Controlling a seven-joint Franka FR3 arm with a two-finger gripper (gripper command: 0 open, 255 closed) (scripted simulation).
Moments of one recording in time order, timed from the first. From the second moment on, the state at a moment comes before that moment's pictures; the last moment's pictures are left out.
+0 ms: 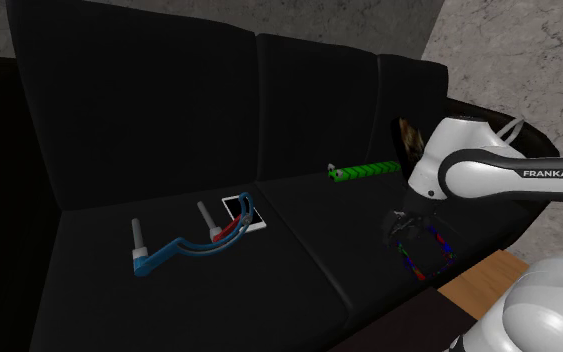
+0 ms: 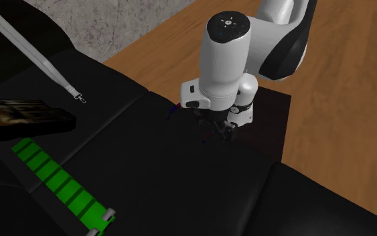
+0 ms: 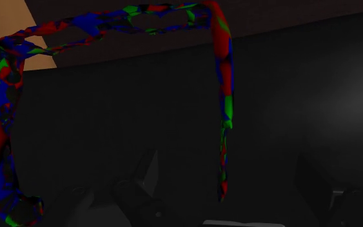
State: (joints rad) arm -0.12 -0.88 -0.06 -2.95 -0.03 2.06 0.19
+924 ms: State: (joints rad) arm -0.12 -0.87 -0.07 -2.97 -0.03 2.10 0.19
